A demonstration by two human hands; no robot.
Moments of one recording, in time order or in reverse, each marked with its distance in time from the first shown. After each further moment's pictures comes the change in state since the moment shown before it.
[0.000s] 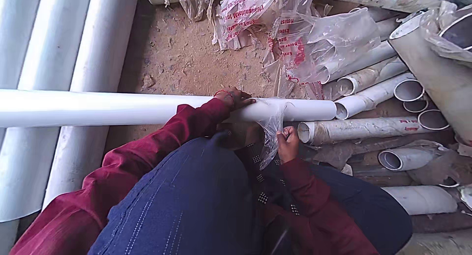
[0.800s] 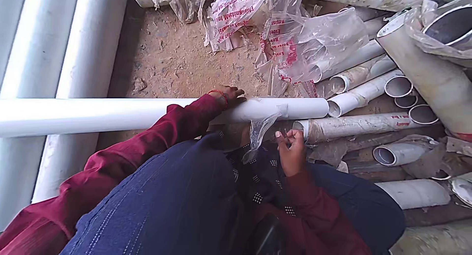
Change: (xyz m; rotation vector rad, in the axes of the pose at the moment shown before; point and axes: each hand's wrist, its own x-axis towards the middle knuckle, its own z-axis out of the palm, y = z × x) left_hand -0.003 0.003 -0.006 0.192 0.094 0.164; right_hand -0.021 -0.021 -0.034 -0.393 0.012 -0.130
